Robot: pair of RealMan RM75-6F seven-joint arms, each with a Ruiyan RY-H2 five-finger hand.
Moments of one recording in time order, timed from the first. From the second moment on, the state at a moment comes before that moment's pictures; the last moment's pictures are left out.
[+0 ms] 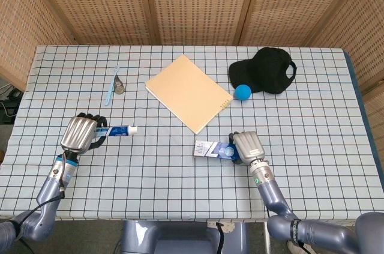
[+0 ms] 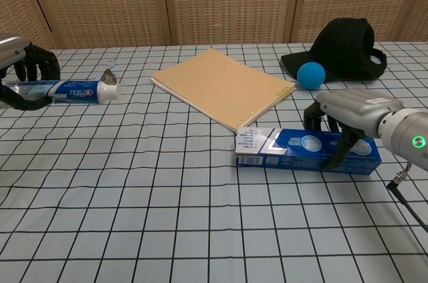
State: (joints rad) left arm -0.53 -1.41 -0.12 -1.48 1.28 1.18 0.34; right arm 0.64 -1.65 0.18 -1.47 -0.98 1.05 -0.58
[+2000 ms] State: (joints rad) left arm -0.95 -1.04 -0.20 -1.85 0.78 0.90 0.64; right arm 1.00 -1.51 0.35 -1.70 -0.51 1.06 -0.66
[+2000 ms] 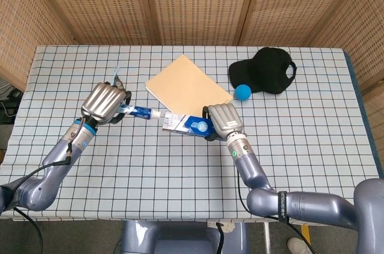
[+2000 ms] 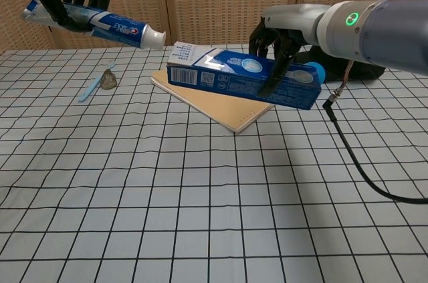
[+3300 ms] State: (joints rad) left arm -1.06 -1.16 -0.18 -1.80 0.80 0.95 0.66; right arm 1.00 -1.47 0.36 -1.75 -0.51 1.02 -0.47
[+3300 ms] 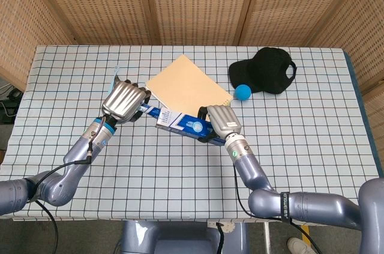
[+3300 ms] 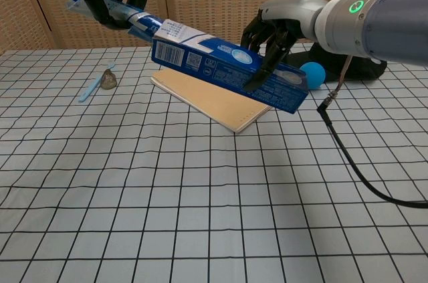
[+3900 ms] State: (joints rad) left arm -1.27 -1.16 -0.23 -1.80 0.81 0.97 0.92; right arm 0.90 -1.48 0.44 -1.66 -0.65 0.92 -0.08
